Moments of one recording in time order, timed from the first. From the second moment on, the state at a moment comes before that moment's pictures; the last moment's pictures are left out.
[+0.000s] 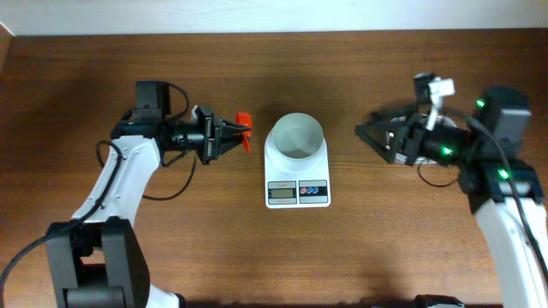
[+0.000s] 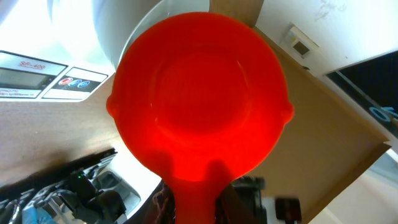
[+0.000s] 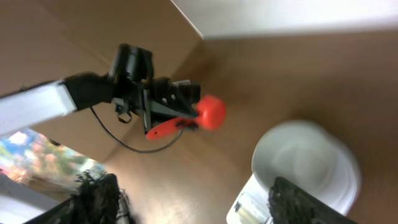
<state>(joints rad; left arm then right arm) 0.02 1.68 1.17 -0.59 1.14 -1.17 -0.06 1.25 1.06 -0.41 -1.10 0.18</state>
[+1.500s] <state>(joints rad) -0.16 1.68 1.17 -0.47 0.93 -1.40 0.64 1.61 1.33 -0.57 -0.14 0.66</state>
